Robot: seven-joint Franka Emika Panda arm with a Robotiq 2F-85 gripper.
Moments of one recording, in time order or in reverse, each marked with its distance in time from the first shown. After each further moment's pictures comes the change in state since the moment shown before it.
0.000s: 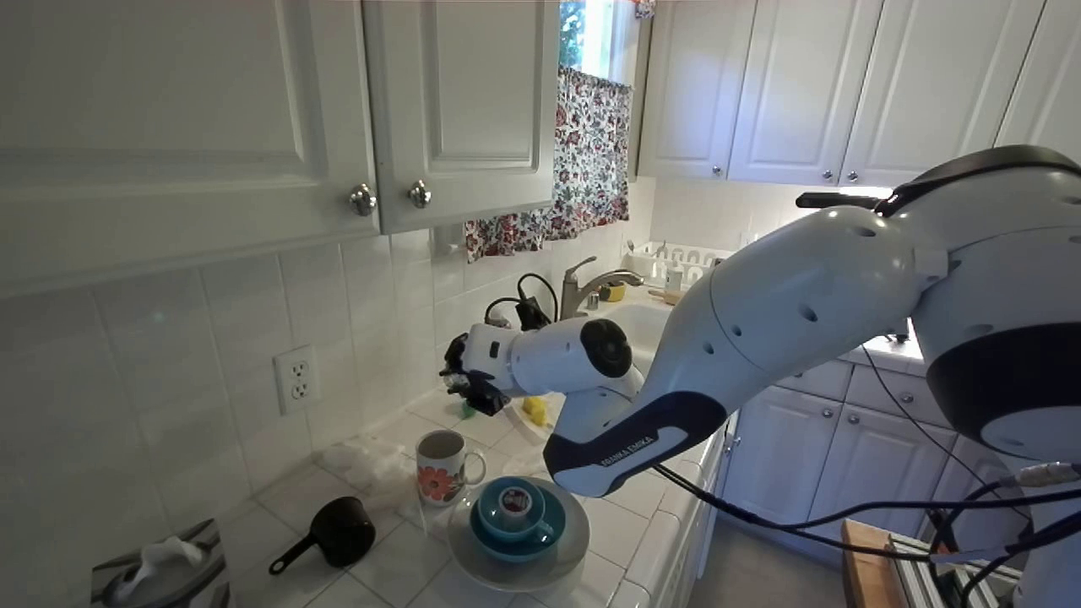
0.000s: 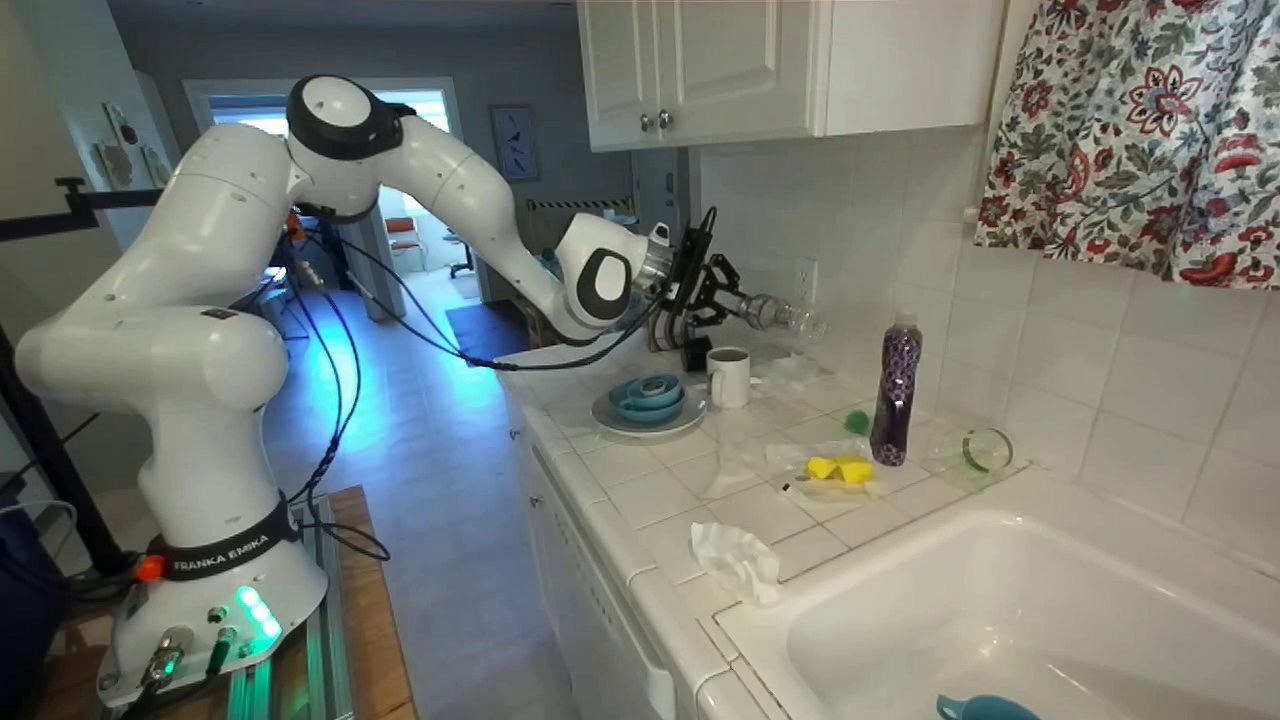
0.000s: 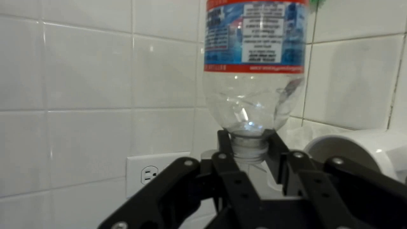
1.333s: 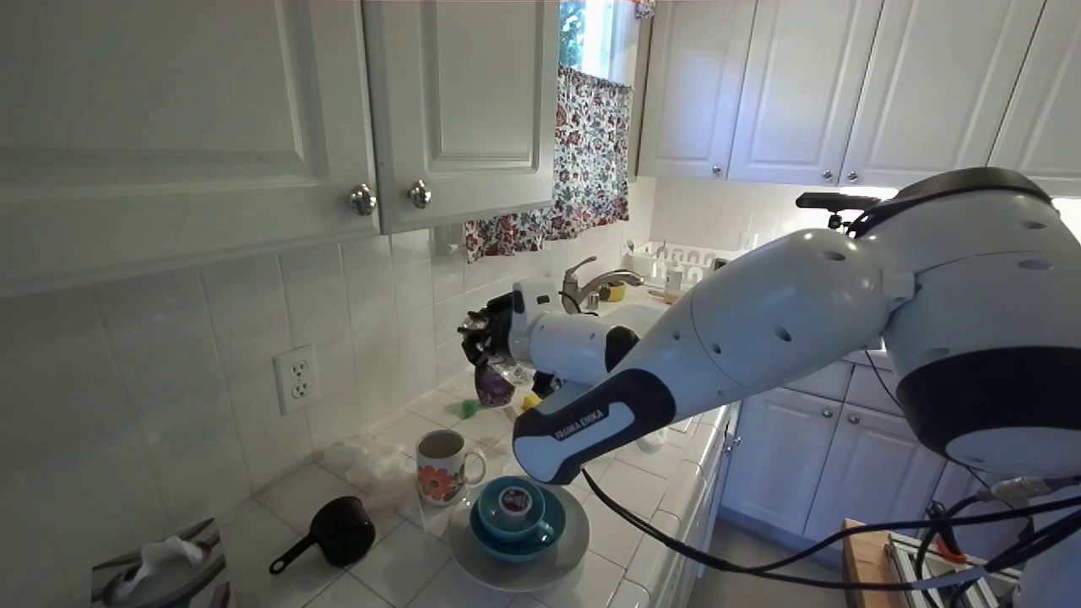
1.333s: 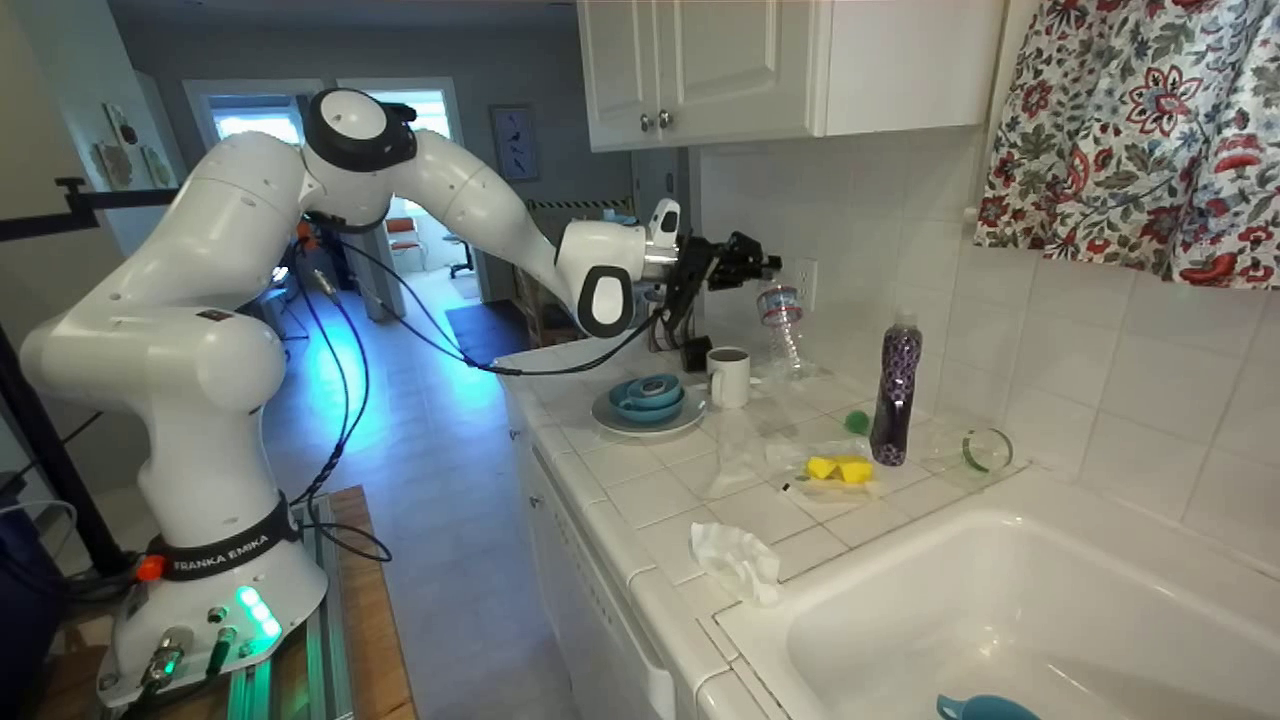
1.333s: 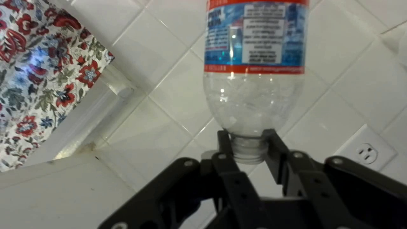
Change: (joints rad) arm -0.047 0.051 0.041 0.054 0.503 0.234 0.563
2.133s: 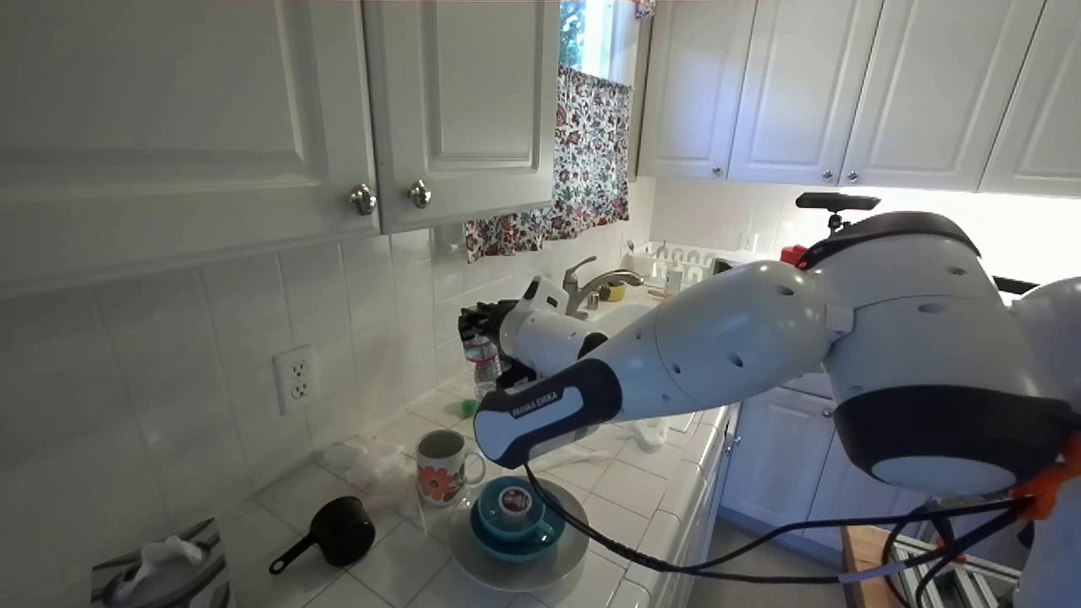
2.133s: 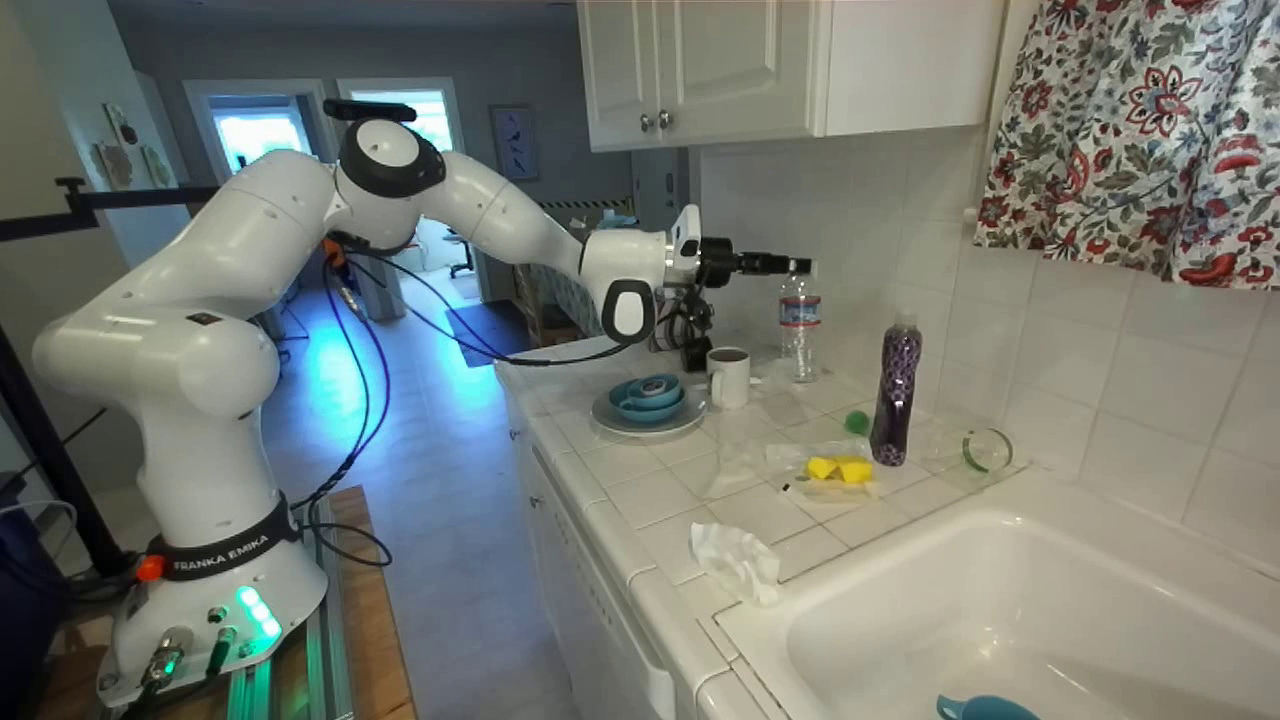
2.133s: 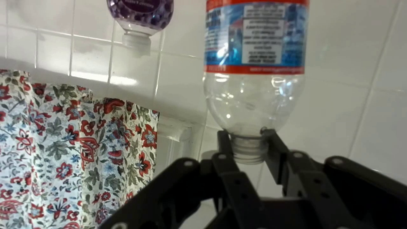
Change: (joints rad) arm -0.113 0.110 0.068 0.211 0.305 0.003 0.341
